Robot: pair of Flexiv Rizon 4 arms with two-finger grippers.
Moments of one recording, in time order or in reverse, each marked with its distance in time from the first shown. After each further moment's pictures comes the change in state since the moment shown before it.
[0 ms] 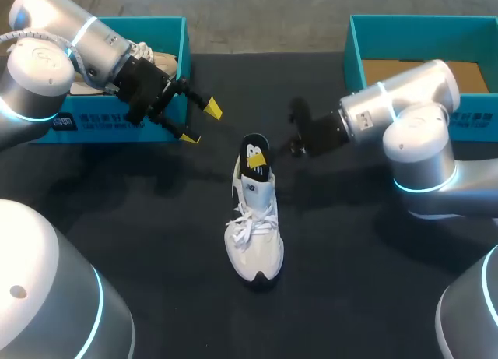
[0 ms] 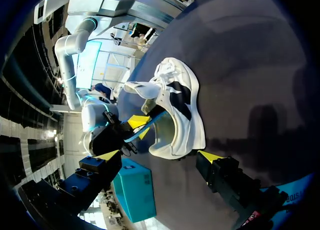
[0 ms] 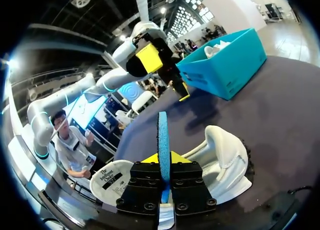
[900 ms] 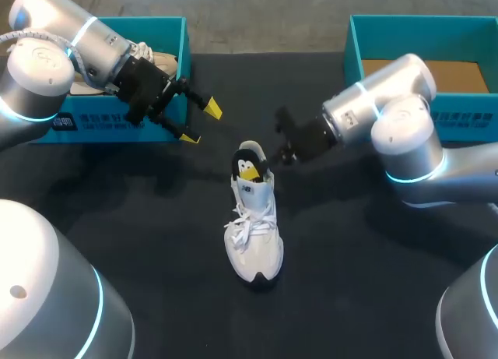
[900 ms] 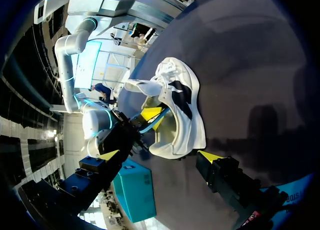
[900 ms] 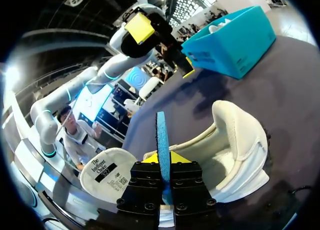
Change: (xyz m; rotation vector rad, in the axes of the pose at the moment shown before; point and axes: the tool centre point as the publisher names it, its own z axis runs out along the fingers) left arm 0.000 0.000 0.000 0.000 0.000 0.000; right arm 0.001 -0.024 0.023 0.131 0.083 0.057
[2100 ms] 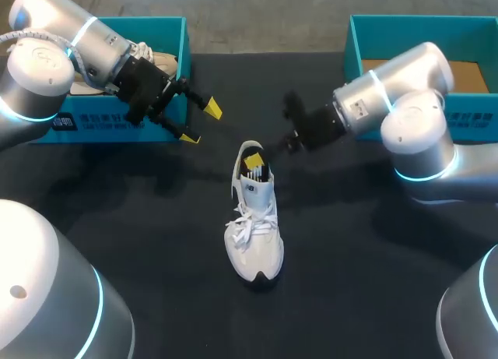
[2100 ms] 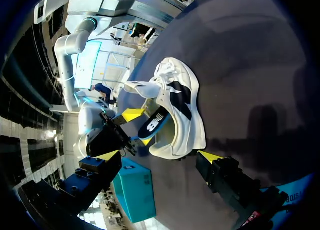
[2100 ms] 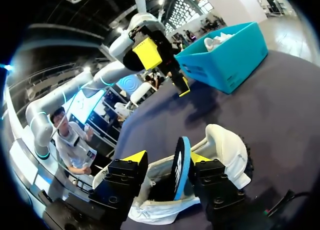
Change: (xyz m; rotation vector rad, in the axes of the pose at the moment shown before) left arm 0.000 0.000 0.000 0.000 0.000 0.000; right arm 0.002 0.018 -0.026 -0.047 -0.099 -0.028
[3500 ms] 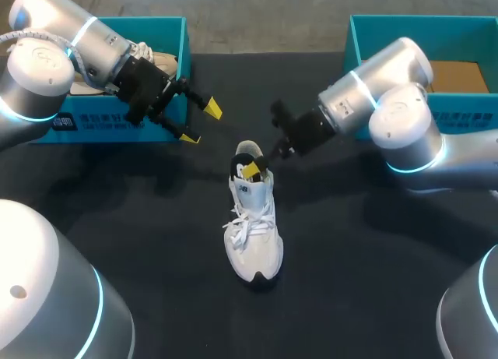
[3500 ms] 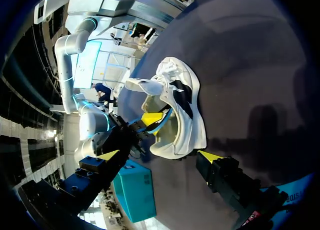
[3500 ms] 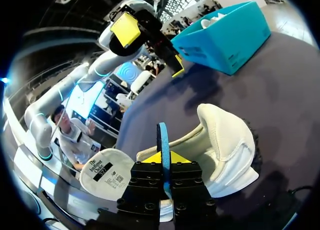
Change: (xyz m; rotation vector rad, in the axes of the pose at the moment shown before) left arm 0.000 0.000 0.000 0.000 0.000 0.000; right arm -0.009 -0.016 0.020 0.119 0.031 0.057
